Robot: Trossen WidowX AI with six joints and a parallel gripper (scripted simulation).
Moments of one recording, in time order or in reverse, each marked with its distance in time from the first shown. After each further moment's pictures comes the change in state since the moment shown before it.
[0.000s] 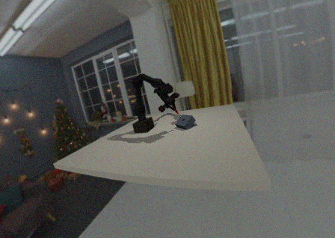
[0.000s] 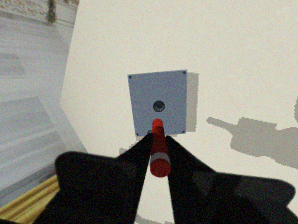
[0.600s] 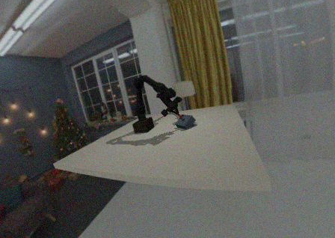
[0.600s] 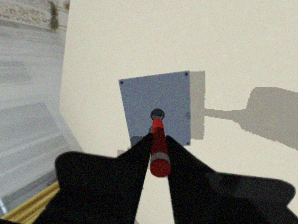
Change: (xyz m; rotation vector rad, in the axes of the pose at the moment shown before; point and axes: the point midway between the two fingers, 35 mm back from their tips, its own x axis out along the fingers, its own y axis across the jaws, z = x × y) arm 0.037 -0.004 0.006 0.041 -0.005 0.020
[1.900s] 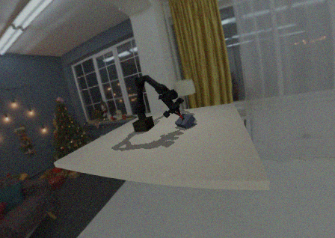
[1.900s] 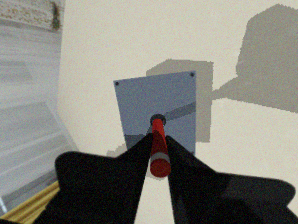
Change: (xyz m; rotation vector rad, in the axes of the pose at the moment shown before) arm 0.024 0.000 0.001 -0.005 -0.002 0.007
